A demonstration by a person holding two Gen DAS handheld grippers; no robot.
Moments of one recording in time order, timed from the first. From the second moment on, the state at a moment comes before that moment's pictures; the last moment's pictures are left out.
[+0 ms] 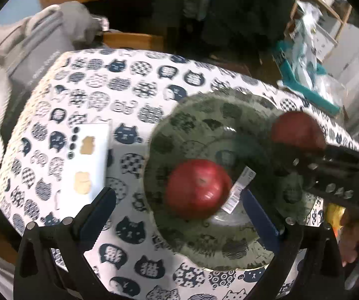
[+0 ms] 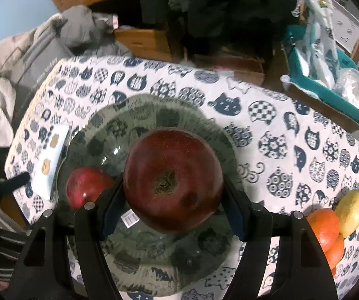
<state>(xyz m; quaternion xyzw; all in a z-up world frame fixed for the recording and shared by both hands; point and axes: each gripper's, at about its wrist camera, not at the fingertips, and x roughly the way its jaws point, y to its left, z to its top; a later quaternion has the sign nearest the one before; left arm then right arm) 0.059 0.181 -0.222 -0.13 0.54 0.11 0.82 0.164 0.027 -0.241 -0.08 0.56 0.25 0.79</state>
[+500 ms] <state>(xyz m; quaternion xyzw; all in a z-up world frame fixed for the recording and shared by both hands) 0.043 0.205 -0.223 -0.14 0.53 0.14 0.82 0.147 0.060 -0.284 -0.15 0.59 0.26 0.75</state>
